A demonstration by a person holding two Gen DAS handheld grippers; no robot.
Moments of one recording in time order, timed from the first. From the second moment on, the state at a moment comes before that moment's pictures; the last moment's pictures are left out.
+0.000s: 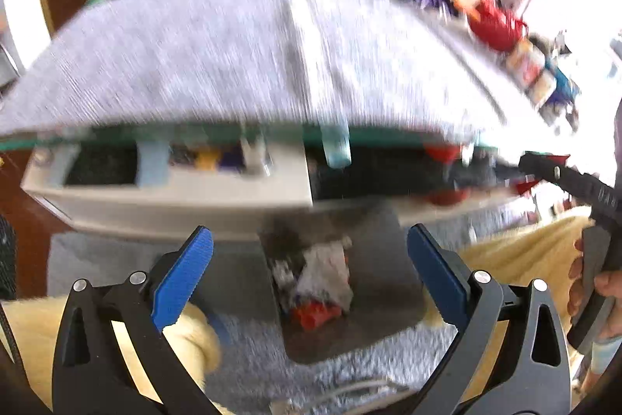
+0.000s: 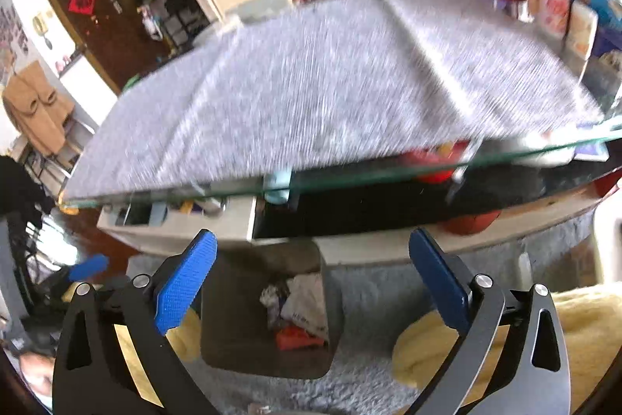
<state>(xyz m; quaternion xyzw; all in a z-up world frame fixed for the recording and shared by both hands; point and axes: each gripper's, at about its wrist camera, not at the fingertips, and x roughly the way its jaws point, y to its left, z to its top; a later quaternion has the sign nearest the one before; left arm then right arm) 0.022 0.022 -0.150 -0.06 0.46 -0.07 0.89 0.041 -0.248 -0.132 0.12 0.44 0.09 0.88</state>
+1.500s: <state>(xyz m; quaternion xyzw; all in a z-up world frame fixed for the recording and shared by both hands) -0.020 0.018 0.004 -0.01 0.25 -0.01 0.97 -0.023 -0.245 0.017 0.04 0.23 -0.01 0.97</state>
